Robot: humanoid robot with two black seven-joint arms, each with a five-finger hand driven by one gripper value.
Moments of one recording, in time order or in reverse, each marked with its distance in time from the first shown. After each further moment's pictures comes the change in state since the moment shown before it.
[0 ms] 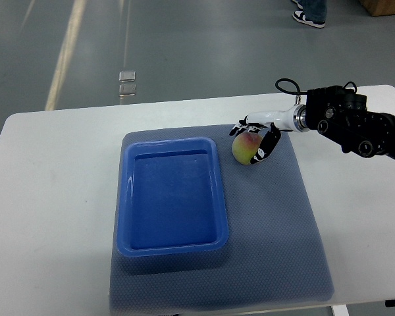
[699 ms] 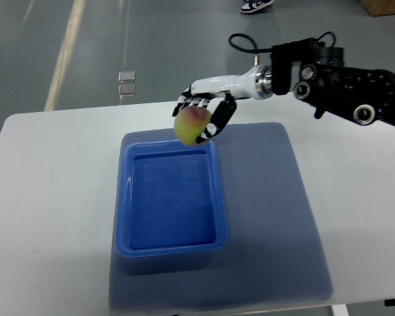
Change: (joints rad) left arm 0.000 0.000 0.000 0.000 0.000 0.000 0.000; right arm 0.220 0.019 -0.009 0.284 0.088 0.033 -0.008
